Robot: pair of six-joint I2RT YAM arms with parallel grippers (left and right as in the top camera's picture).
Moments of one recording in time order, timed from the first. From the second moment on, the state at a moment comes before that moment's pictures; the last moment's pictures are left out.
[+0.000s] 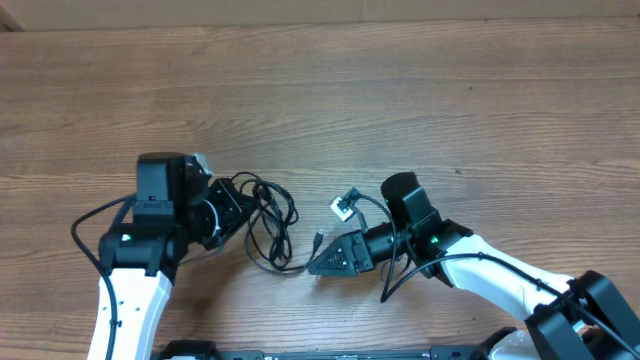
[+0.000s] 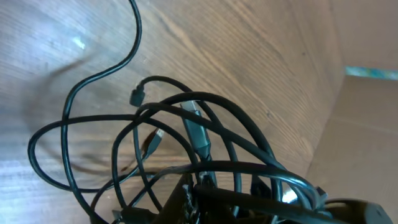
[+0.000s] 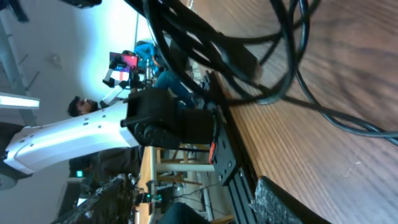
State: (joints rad) left arm -0.05 1.07 0.89 -0.82 0.51 -0.84; right arm 0.60 1.49 0.57 0.20 -1.17 0.64
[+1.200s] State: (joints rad) left arm -0.37 1.07 0.89 -0.67 0.42 -1.05; right arm 0.87 0.91 0.57 -0.10 -0.08 0.60
